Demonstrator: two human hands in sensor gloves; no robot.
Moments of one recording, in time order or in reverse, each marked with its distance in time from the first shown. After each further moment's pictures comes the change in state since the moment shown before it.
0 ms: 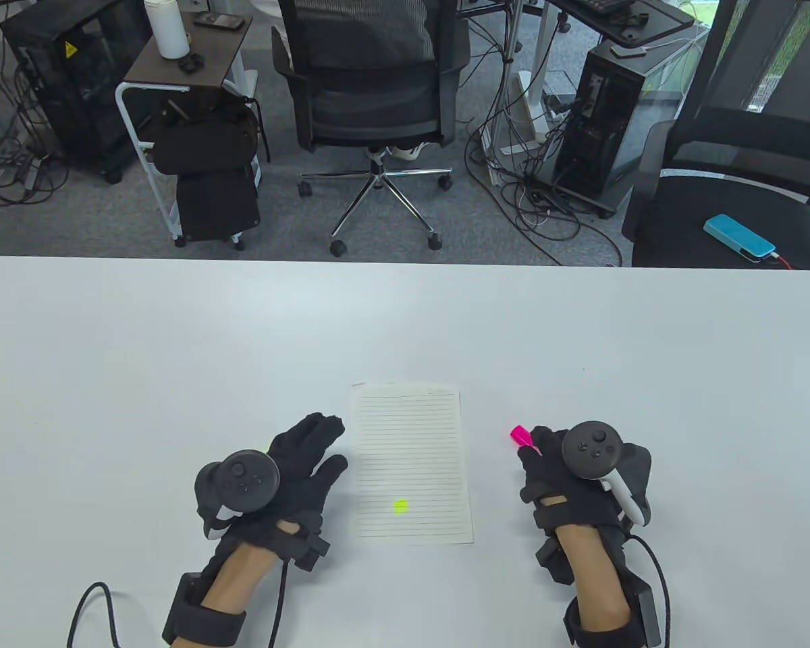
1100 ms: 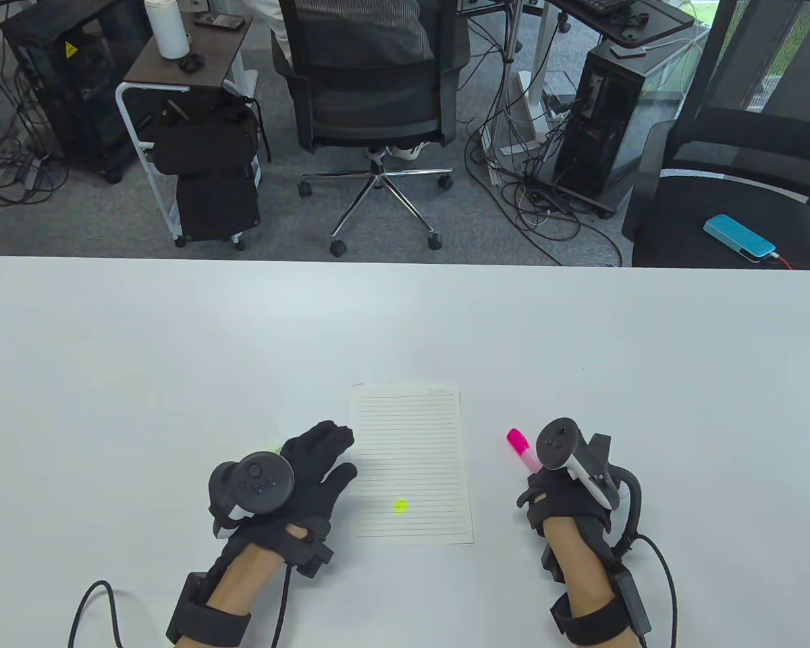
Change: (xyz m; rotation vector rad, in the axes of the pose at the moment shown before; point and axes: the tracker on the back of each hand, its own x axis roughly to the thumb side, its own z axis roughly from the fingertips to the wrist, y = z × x) left_hand 0.004 -0.009 0.000 -0.056 -0.003 -0.027; right_hand -0.002 0.029 -0.019 0.099 0.209 0.324
